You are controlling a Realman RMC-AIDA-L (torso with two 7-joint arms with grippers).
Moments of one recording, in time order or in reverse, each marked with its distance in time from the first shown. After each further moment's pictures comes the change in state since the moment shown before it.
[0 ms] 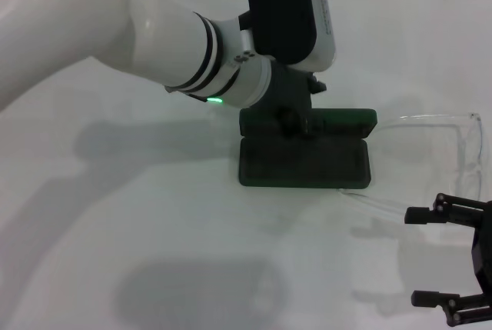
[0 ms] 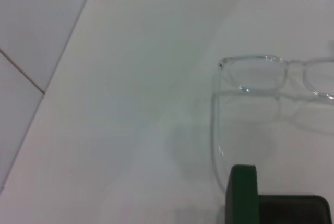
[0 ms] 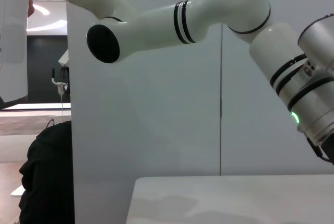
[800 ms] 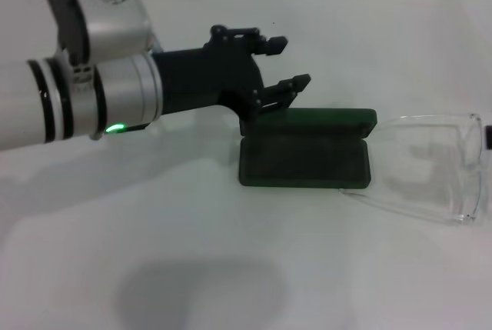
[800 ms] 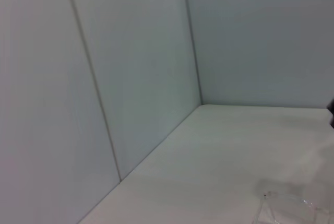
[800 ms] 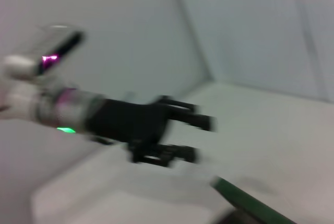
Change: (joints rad) left arm 0.466 0.006 -0.196 0.161 -0.632 -0.042 0.408; right arm 0.026 -0.006 0.255 -0.743 -0.184 0.008 1.226
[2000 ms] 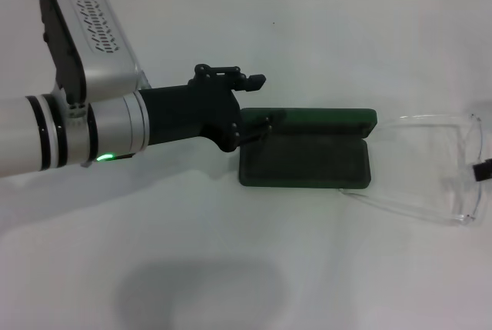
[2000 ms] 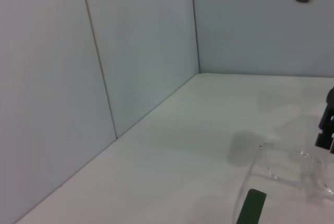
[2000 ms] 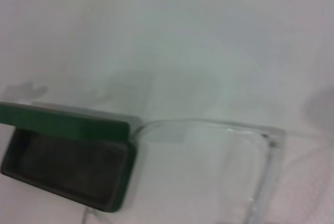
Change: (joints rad) left arm -0.016 0.001 -0.035 -0.182 -0.042 0.021 0.153; right arm 0.131 0.055 -0.123 0.062 -0.598 0.227 0.489
